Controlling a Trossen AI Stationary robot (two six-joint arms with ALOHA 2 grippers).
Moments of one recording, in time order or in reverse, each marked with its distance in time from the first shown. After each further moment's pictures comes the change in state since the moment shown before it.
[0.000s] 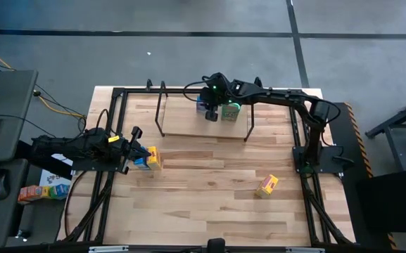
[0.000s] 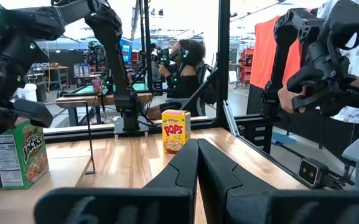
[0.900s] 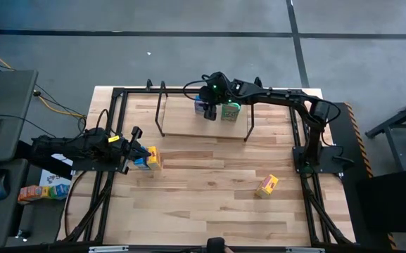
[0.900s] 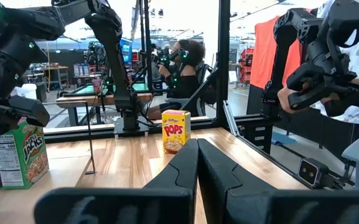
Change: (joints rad) left arm 0.000 0.000 0.000 0.000 0.000 0.000; right arm 0.000 -0.001 0.000 0.038 -0.004 0.008
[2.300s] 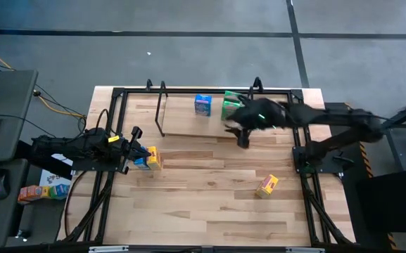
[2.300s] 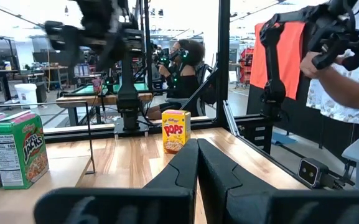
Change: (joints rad) left arm 0.000 0.000 0.000 0.000 0.000 0.000; right arm 0.319 -0.634 -0.363 -0.159 0.109 0.315
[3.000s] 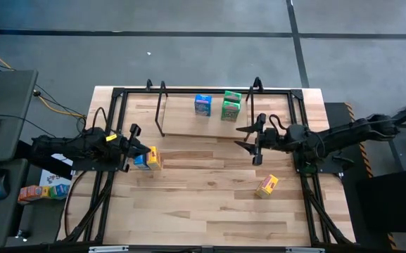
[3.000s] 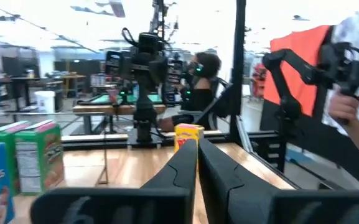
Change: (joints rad) left arm 0.000 0.000 0.000 0.056 -0.071 -0.028; right arm 0.221 -0.284 -0.731 1.206 0.137 -0.091
